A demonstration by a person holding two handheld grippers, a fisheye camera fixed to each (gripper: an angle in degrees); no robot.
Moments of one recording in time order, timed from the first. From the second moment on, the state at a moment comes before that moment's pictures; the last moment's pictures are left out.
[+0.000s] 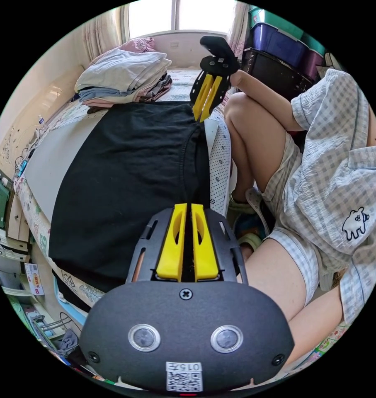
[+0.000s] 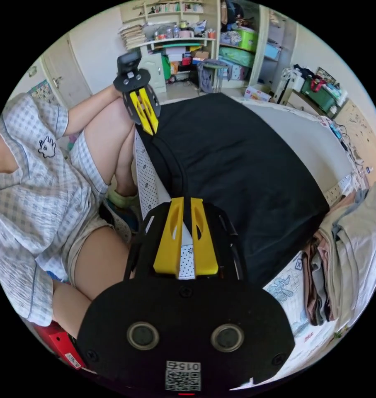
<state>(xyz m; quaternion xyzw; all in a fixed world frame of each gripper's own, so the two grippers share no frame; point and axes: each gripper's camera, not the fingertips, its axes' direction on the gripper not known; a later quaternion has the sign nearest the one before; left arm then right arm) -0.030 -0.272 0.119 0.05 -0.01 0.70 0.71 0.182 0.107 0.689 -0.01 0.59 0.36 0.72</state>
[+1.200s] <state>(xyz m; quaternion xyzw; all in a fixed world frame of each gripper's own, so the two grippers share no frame) 0.255 -0.226 0.242 0.13 -0.05 0.60 0.79 0.149 0.478 0.543 0.41 0.61 0.53 0.43</state>
